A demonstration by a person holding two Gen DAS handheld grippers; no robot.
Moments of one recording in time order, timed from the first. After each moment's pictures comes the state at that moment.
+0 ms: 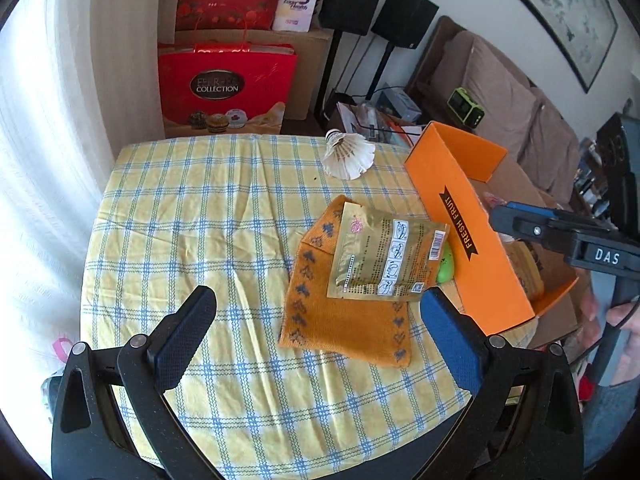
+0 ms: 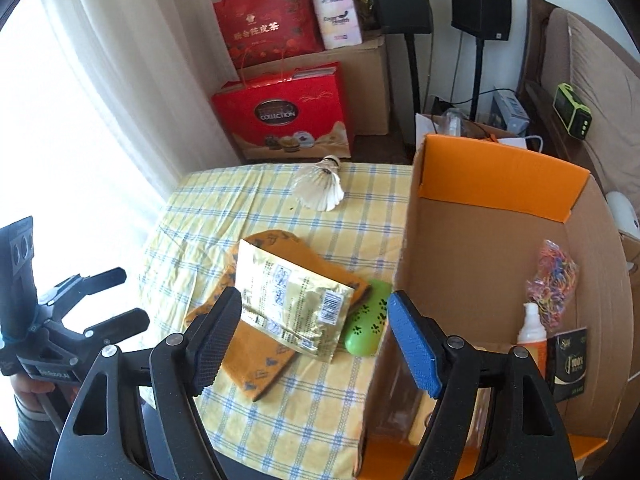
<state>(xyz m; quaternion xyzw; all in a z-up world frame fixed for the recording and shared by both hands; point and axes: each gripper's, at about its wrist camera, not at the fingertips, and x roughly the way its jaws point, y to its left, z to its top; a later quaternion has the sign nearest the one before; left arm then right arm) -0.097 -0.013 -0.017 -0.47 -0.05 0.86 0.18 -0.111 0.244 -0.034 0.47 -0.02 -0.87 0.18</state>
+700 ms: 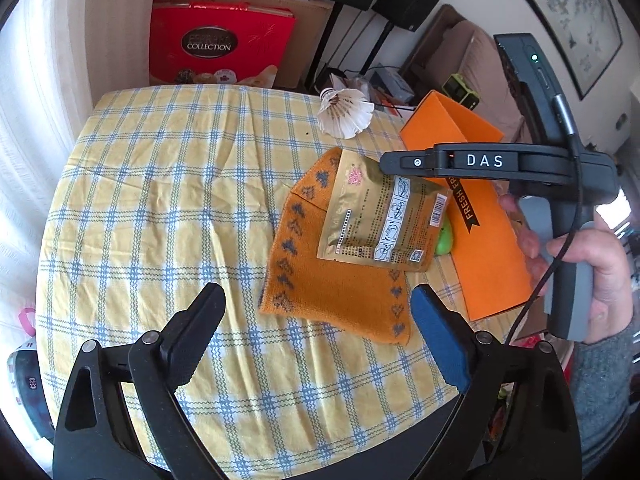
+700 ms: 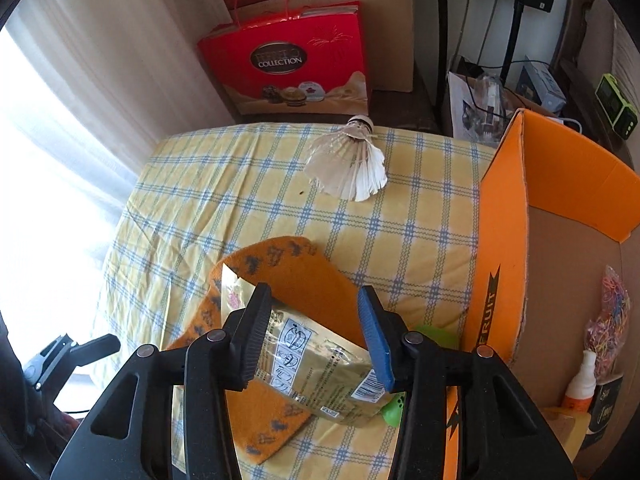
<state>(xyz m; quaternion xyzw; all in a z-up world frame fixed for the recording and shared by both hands) -0.091 -0.011 -0.057 -0.50 -0.10 0.83 0.21 -0.184 0.191 -0.099 0.55 0.00 -0.82 0.18</state>
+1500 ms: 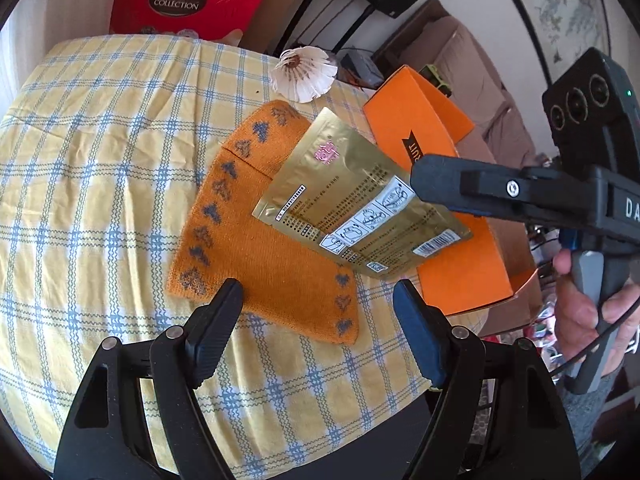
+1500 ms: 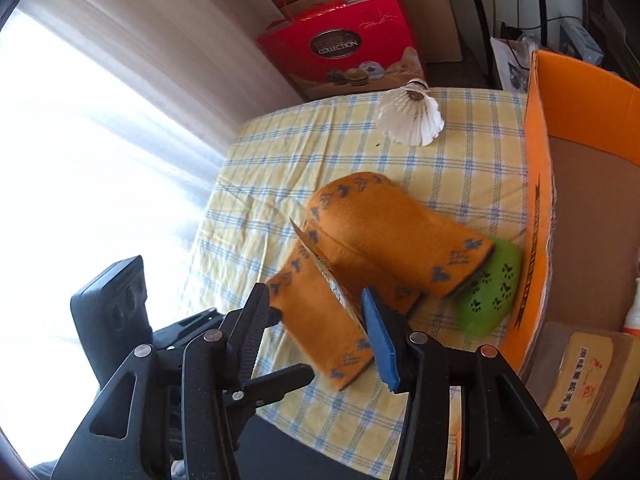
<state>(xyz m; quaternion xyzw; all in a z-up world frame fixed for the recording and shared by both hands) -0.101 0.014 -0.086 -0.53 -0.17 0.79 0.27 -0.128 0.204 -0.075 0.56 -0.11 -0.77 0.29</state>
